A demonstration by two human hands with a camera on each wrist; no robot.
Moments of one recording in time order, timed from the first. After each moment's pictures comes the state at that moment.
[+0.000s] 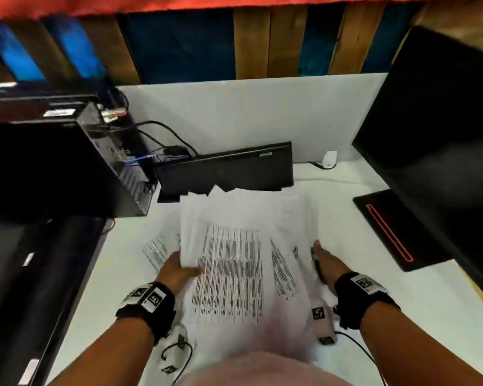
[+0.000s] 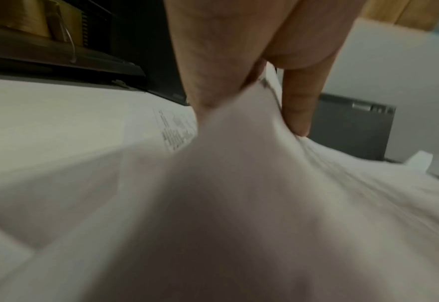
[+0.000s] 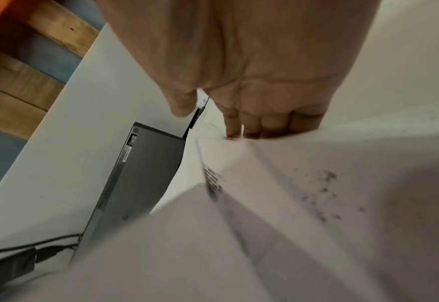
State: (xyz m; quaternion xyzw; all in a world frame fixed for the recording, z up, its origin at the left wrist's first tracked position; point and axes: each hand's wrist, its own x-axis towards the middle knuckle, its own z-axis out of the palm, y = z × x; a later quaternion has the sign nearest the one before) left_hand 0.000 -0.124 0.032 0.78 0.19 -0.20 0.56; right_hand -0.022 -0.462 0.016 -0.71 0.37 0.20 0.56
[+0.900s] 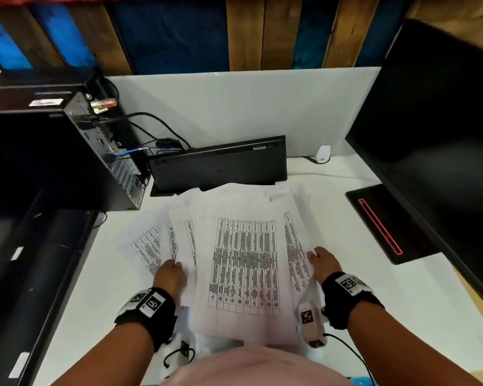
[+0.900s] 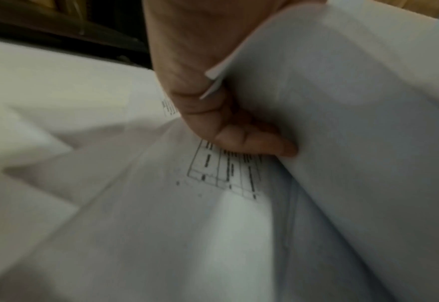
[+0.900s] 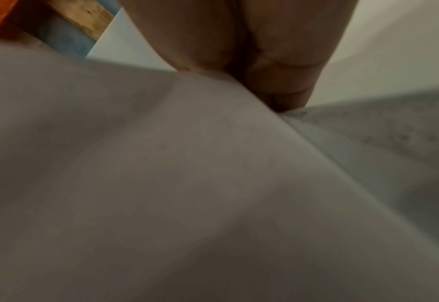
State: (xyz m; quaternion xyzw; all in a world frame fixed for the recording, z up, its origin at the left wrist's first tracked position) left_hand -0.009 -0.124 -0.011 0.81 0.27 -0.16 0.50; right_hand -0.039 -0.468 0.005 -0.83 0.33 0.16 0.41
